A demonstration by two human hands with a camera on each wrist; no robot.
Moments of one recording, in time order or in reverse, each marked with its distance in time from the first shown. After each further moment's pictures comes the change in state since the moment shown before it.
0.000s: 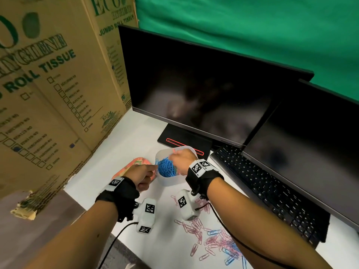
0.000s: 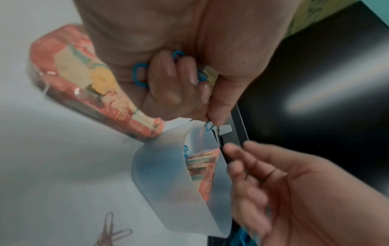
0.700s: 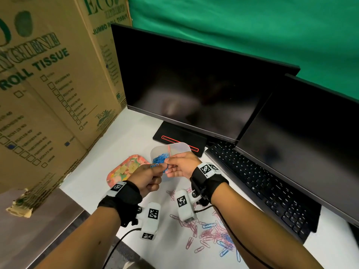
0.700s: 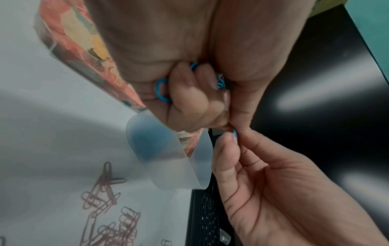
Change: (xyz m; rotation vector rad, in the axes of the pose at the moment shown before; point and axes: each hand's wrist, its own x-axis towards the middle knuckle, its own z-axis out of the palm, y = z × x) left_hand -0.028 -0.015 0.031 -0.046 -0.207 0.099; right_hand -0.047 0.012 -0.018 0.504 -0.221 0.029
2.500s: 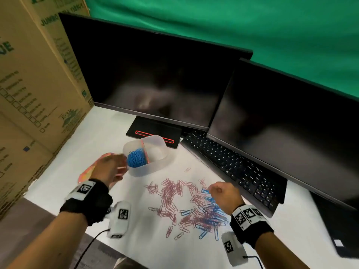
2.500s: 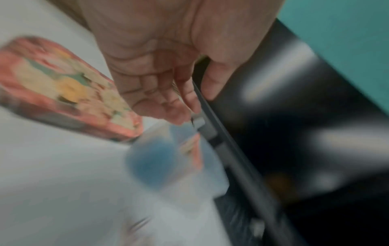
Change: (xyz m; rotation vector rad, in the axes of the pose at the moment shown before) left_hand -0.009 0.011 0.001 0.221 0.347 0.092; right_hand -0.103 0.142 -0.149 -0.694 0.532 -0.005
